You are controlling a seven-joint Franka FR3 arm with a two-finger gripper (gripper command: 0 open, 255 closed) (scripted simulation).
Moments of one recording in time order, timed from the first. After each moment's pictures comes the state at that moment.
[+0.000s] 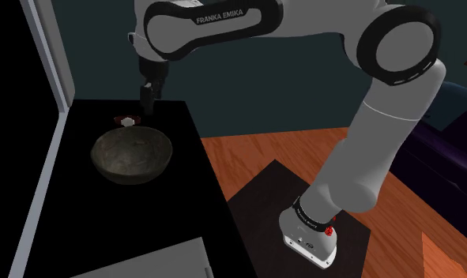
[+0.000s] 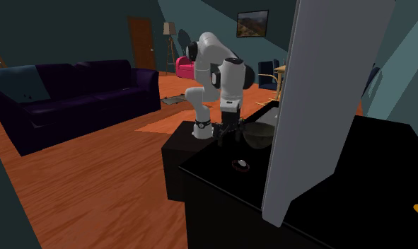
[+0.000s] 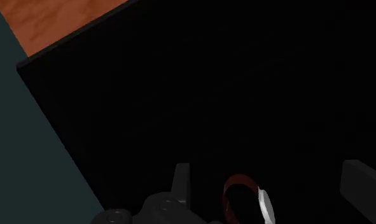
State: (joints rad) arm 0.24 0.17 0.18 -1.84 -0.06 2.05 -0.26
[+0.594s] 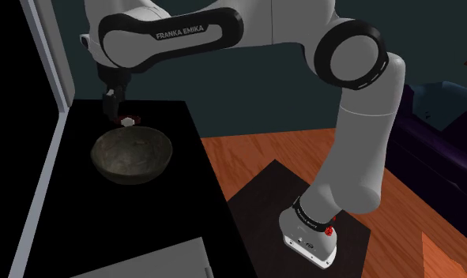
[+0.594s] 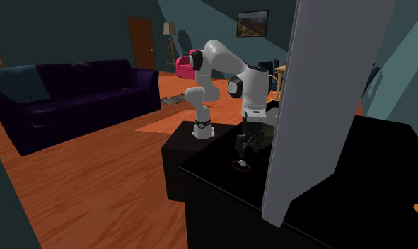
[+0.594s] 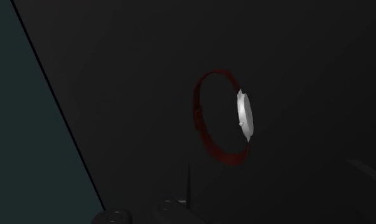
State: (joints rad) arm 0.32 0.41 0.22 -1.58 -0.17 2.08 -0.29
